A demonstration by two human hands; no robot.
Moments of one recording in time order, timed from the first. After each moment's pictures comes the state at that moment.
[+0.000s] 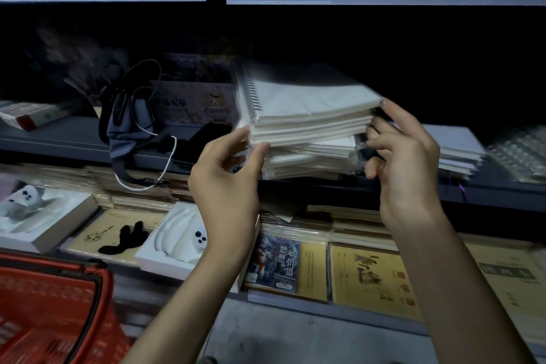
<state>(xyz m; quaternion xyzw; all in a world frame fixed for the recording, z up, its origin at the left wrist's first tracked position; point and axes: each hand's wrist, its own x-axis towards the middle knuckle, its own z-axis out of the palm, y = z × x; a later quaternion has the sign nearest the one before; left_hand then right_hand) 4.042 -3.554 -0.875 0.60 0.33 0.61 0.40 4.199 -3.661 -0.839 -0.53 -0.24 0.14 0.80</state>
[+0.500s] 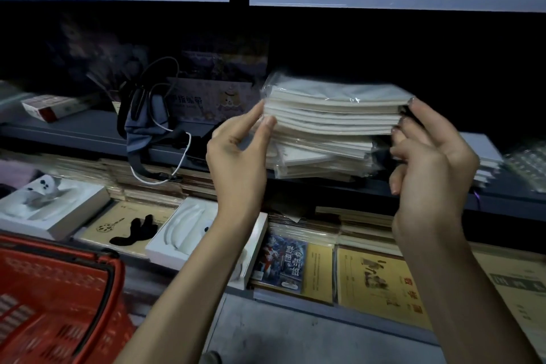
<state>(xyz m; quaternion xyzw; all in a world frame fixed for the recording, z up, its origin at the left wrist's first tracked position) 4.048 -3.529 -0.862 0.59 0.28 0.59 0.47 4.173 -3.672 -0.836 -0.53 -0.25 0.06 0.81</state>
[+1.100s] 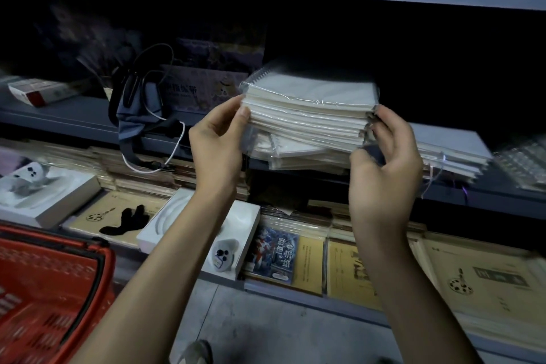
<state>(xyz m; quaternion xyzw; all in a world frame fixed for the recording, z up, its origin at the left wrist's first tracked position) 4.040 -3.504 -0.866 0.57 0.28 0.59 0.50 4.145 -3.656 -0.852 -0.63 -0.29 -0.02 0.72</state>
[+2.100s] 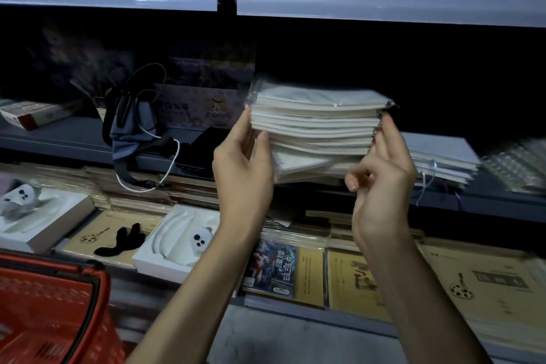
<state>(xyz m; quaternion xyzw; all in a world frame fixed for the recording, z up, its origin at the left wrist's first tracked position) 4.054 -3.546 -0.857 0.63 0.25 0.56 0.47 4.165 -3.651 -0.851 -0.44 -0.25 0.15 0.85</state>
